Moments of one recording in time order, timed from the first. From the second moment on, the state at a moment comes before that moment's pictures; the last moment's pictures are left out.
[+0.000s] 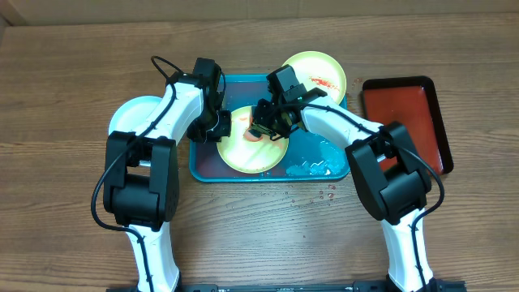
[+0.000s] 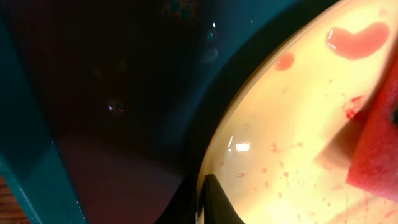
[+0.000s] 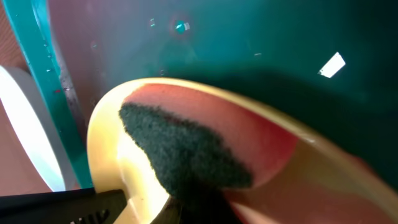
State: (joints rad) left arm -0.20 2.12 1.53 -0.97 0.10 -0.19; right arm 0.52 2.25 1.58 -0.43 -0.45 0.85
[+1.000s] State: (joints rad) left arm -0.20 2.11 1.53 -0.96 0.13 -0.19; right arm 0.60 2.35 1.91 -1.00 0.06 0.67
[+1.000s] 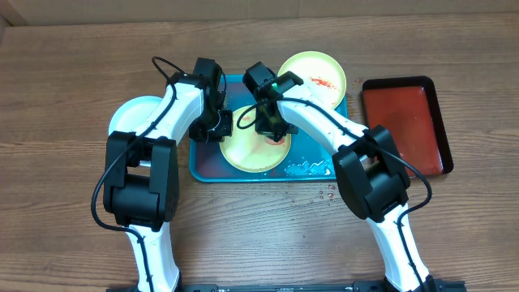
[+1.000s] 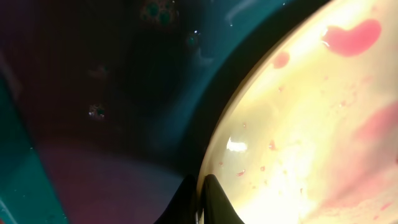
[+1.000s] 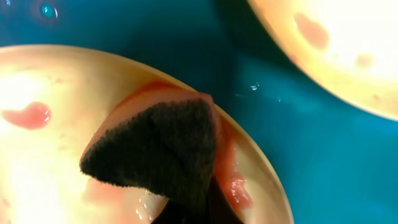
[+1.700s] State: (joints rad) left arm -0.20 2.11 1.53 -0.95 0.13 -0.20; right arm 0.60 2.42 1.95 -1.03 -0.56 0.59
